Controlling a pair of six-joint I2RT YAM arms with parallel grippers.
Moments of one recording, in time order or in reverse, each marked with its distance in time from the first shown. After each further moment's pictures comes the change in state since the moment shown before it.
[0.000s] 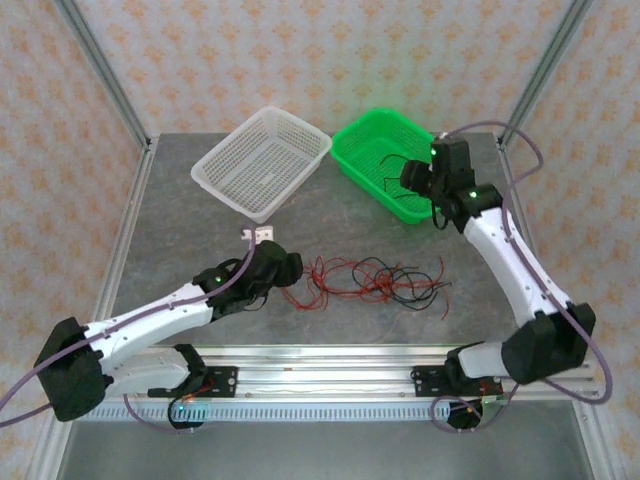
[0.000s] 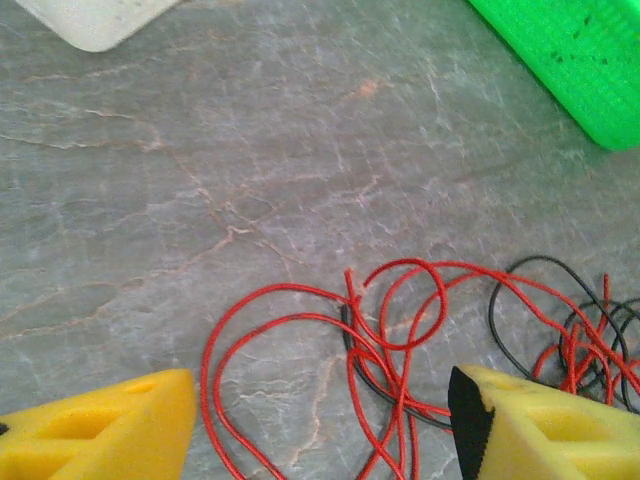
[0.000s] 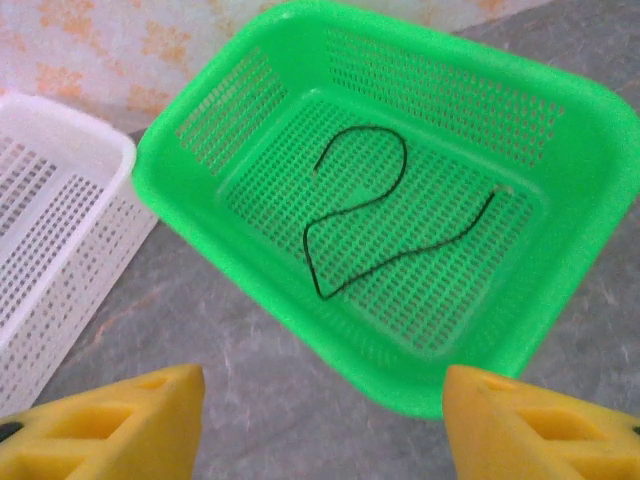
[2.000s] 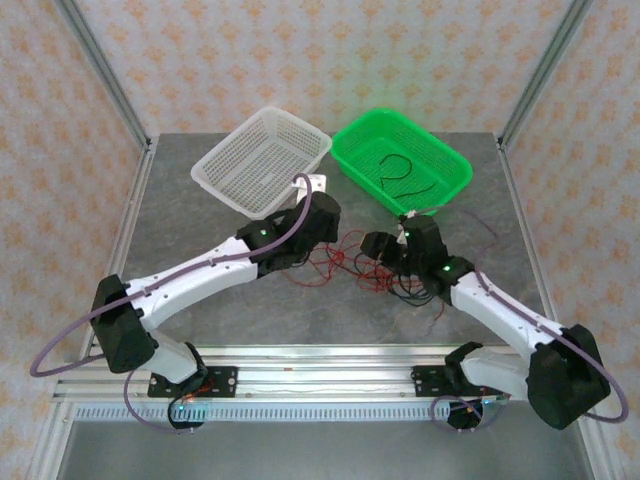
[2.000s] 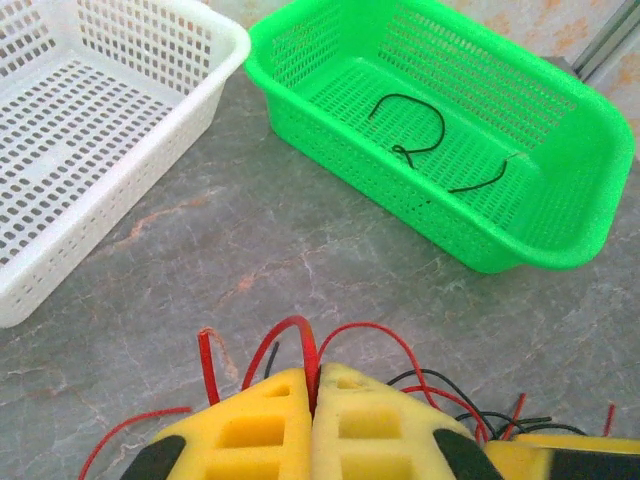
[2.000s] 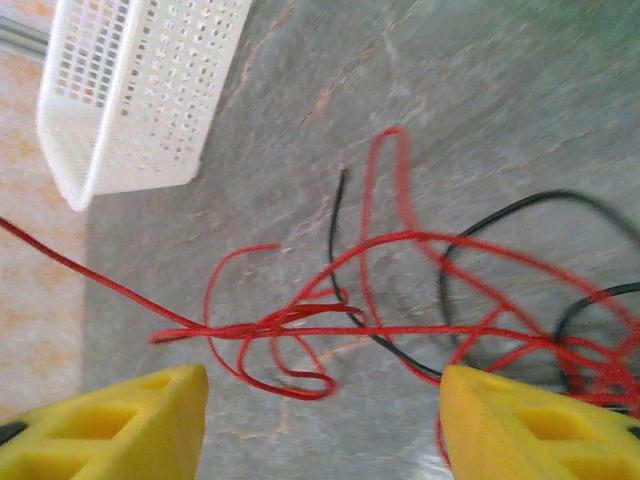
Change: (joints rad) left arm -0.079 0.352 0.608 -0.126 -0.184 0.202; right arm 0.229 -0.190 -0.653 0.468 -0.357 0.458
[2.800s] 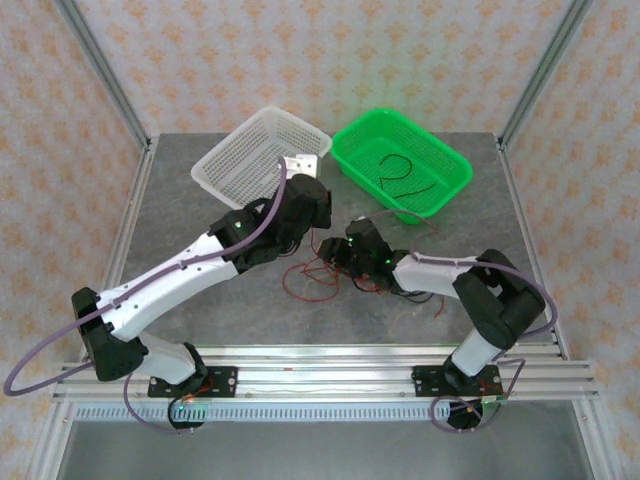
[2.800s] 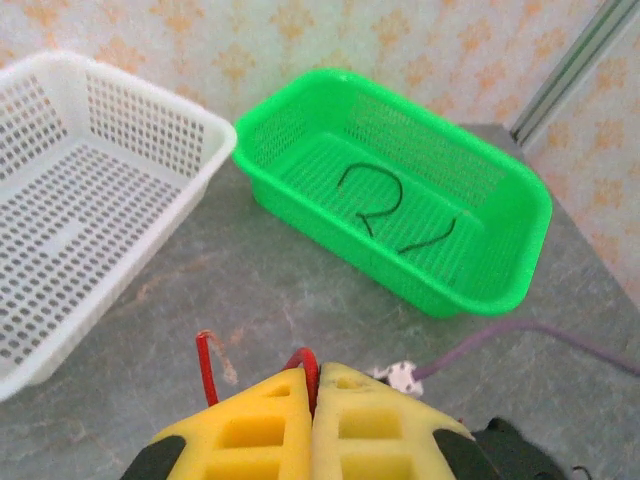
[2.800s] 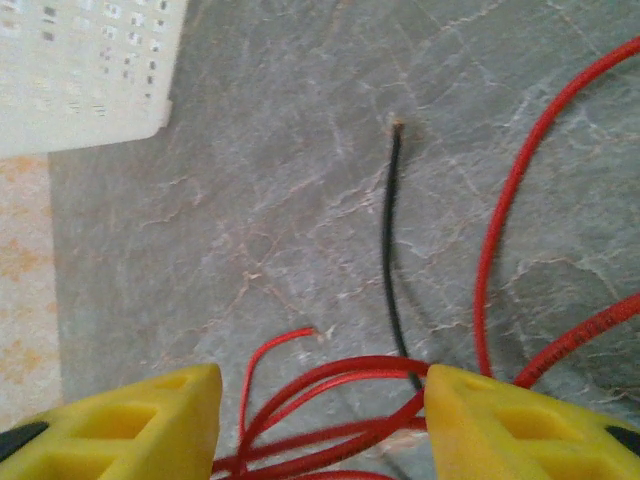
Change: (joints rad) left arm 0.000 -0.068 0.169 -0.097 -0.010 0.078; right arm 0.214 0.498 0.133 0.305 0.100 0.147
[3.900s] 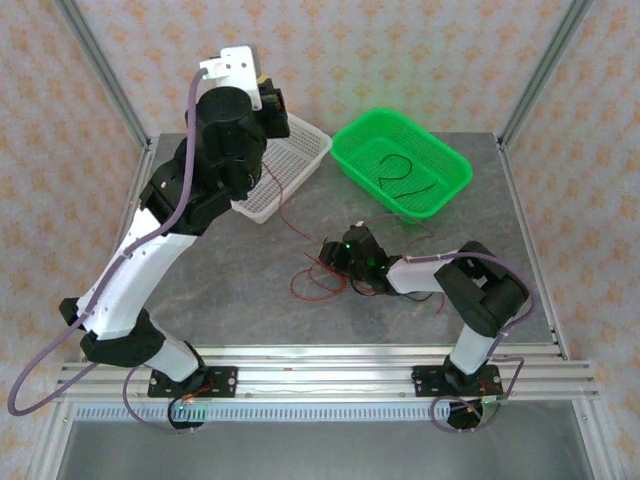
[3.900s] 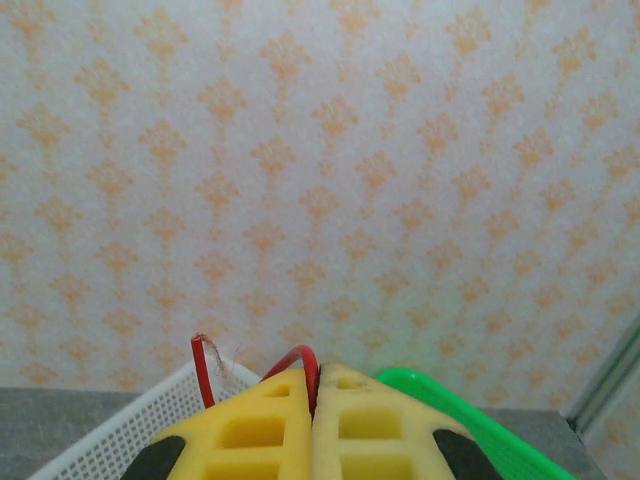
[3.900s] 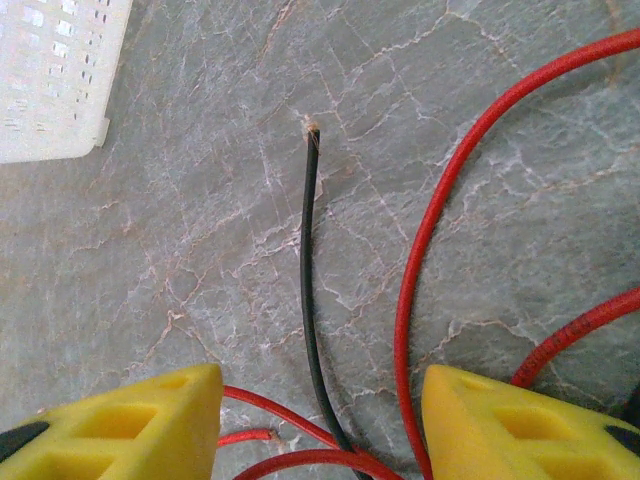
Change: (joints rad) left arm 0.125 0.122 0.681 -0.053 -0.227 0.338; right arm 0.003 0.099 -0.039 0.136 0.079 -0.056
